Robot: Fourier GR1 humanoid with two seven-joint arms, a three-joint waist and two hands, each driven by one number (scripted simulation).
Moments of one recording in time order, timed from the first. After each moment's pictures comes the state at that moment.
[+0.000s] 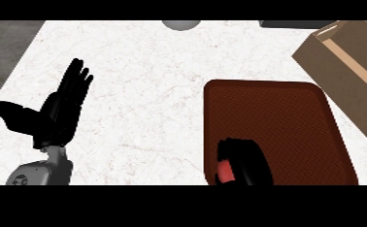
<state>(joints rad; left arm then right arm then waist) -0.12 0.13 0.04 -1.66 0.13 0.11 0.23 -0.01 -0.24 0.68 -1.60 1.02 -0.14 0.47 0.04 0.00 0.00</state>
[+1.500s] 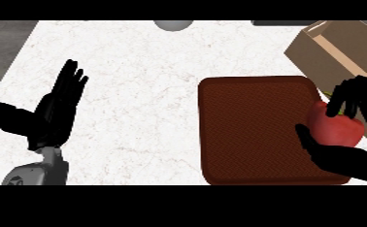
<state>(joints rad) -0.11 0.13 0.07 -1.66 0.13 0.10 0.23 -0.20 -0.43 0.04 -2.23 0.64 0.23 0.50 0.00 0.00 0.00</state>
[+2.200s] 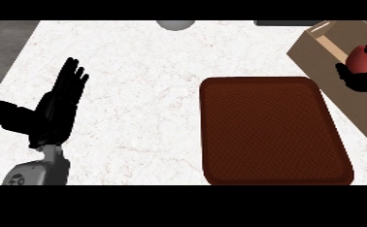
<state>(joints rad) -0.13 0.12 0.08 -1.66 0.12 0.10 0.22 -0.41 -0.56 -0.19 -1.61 0.71 0.11 0.18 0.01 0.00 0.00</state>
